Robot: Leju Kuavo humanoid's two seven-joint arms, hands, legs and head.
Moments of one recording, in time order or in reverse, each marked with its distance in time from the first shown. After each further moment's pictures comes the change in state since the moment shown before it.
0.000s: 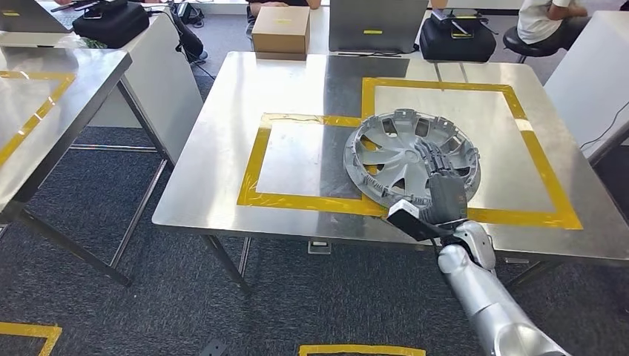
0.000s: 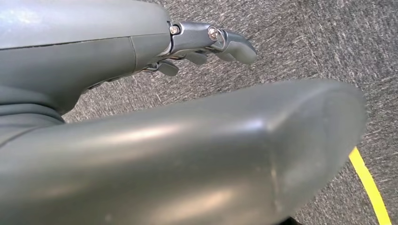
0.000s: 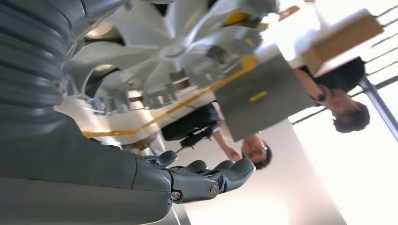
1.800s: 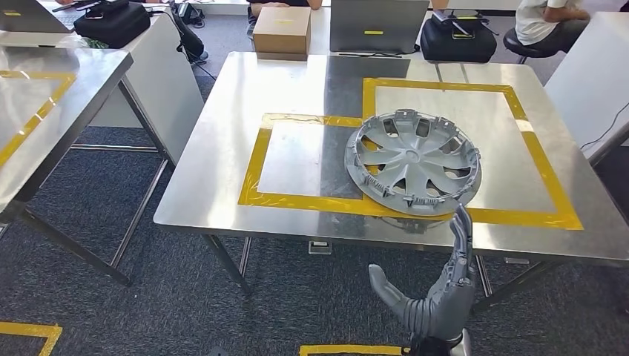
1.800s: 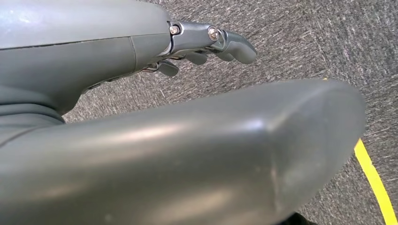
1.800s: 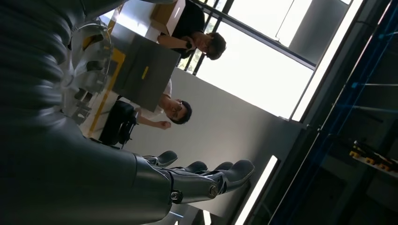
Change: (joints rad) left arm 0.023 -0.023 0.035 0.003 -0.036 0.023 -0.013; right arm 0.679 0.114 0.134 -1.033 -0.253 -0.150 -0.127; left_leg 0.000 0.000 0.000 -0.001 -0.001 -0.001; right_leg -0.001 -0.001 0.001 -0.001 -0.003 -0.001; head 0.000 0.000
